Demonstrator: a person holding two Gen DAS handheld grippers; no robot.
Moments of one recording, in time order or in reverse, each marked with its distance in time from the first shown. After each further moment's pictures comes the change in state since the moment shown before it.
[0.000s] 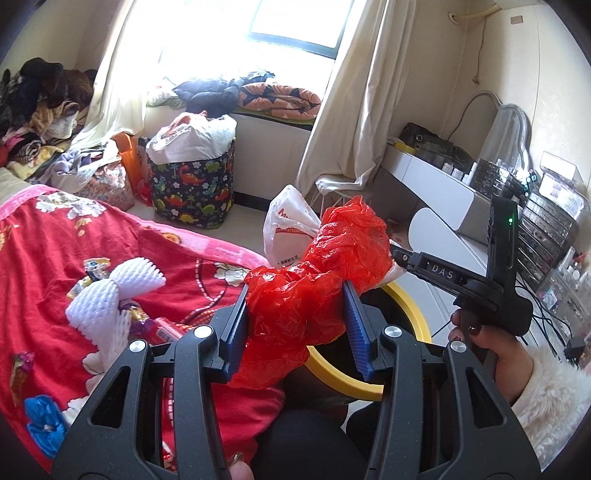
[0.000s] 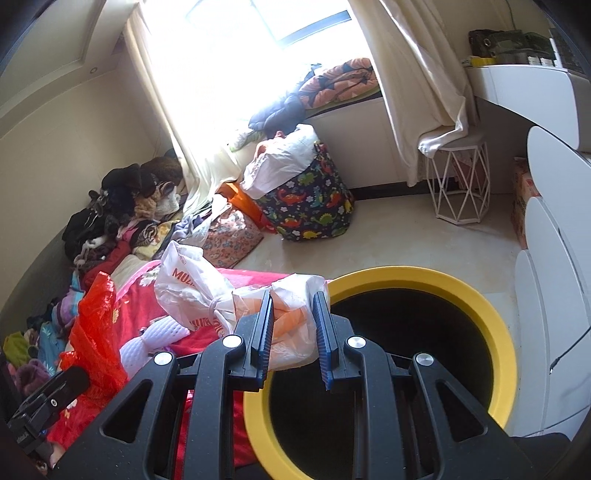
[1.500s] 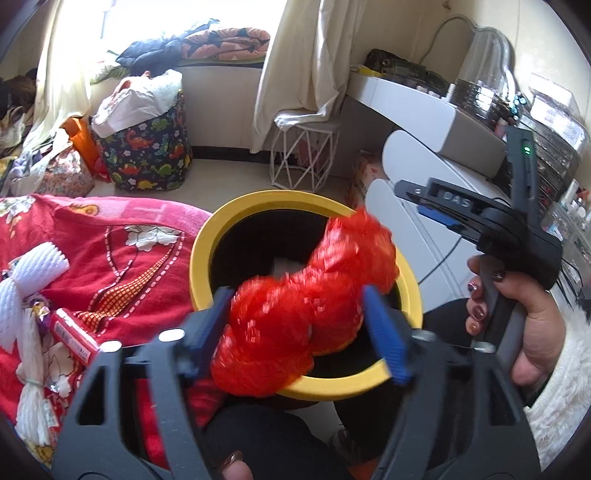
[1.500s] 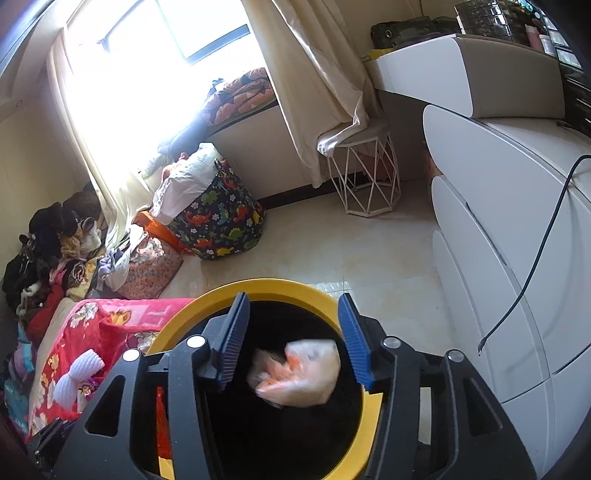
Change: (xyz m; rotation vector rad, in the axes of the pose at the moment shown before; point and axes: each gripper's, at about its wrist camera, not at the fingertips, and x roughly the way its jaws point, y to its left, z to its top) left arm 0.096 -0.064 -0.026 0.129 0.232 -0.066; right arm -0.021 -0.097 -0.003 0.165 -0.043 -0.292
